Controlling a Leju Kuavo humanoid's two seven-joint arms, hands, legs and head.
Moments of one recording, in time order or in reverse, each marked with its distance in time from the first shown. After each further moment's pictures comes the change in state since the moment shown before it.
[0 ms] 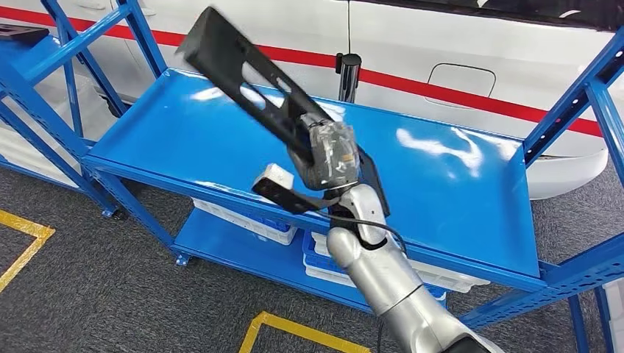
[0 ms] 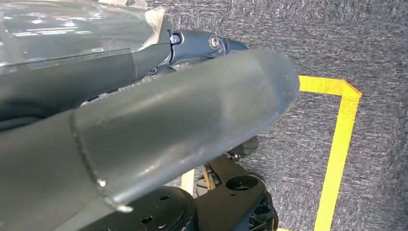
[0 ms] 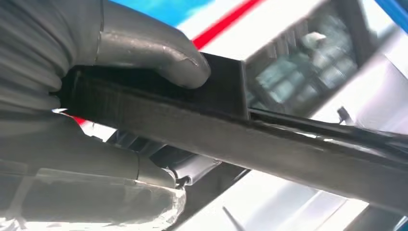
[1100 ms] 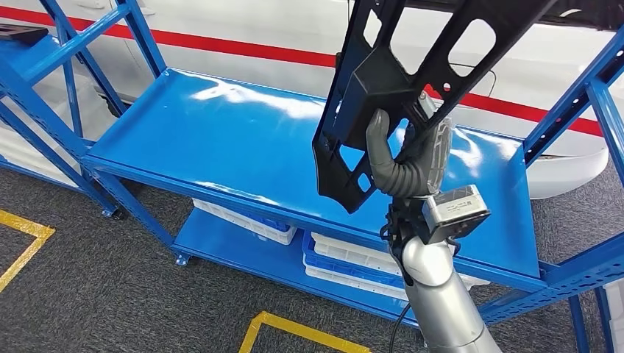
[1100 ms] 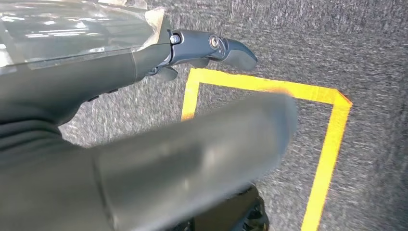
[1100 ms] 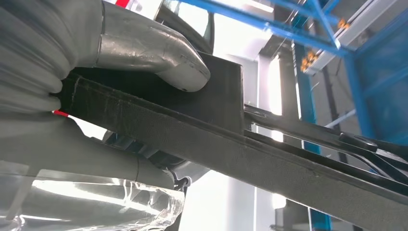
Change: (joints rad) left arm 0.014 0.000 0.034 0.000 0.023 -0.003 -0.047; right arm 0.165 -0.135 -0.098 -0.578 -0.684 0.195 -0.309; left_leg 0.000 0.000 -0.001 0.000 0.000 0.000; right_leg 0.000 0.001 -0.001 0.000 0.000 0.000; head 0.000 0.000
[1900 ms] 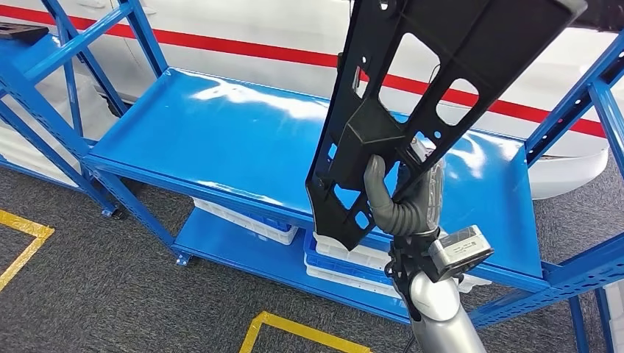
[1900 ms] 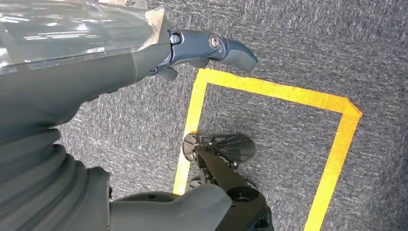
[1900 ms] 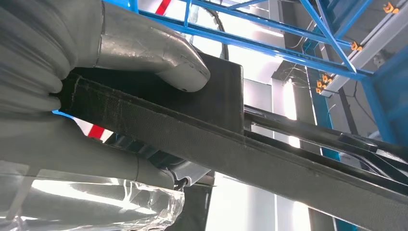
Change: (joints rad) left arm 0.016 0.001 0.050 0.000 0.005 0.020 0.003; right arm 0.163 -0.023 -0.011 -0.074 -0.036 0.094 -0.019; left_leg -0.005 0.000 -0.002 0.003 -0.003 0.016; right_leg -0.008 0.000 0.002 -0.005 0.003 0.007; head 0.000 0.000
